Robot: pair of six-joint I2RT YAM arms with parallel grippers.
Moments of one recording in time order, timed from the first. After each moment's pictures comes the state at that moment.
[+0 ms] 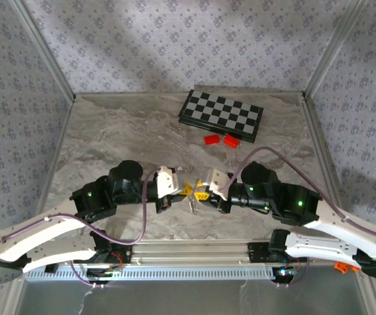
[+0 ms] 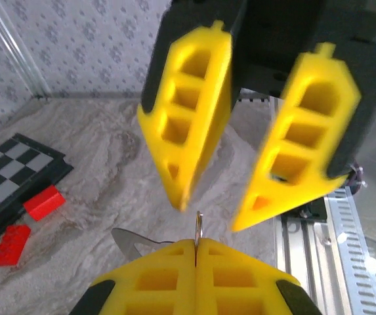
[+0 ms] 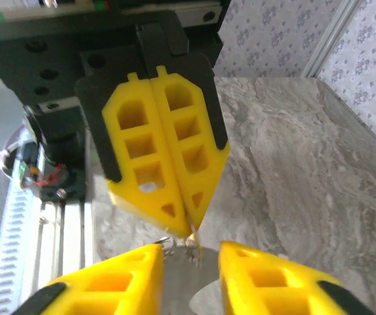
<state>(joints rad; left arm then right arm) -1.11 0.86 0.91 -0.33 0.25 0.17 1.16 0.80 0.99 -0.53 -0.08 -0.23</state>
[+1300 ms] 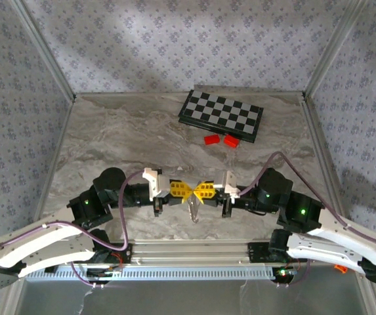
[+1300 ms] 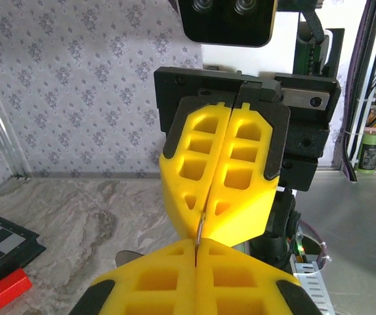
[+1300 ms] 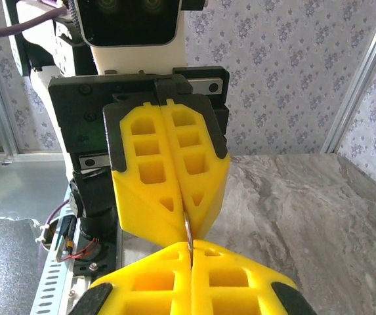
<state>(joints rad) -1.11 0.77 0.77 -0.03 0.37 0.06 1.14 0.70 0.84 -0.23 -0.21 -0.15</state>
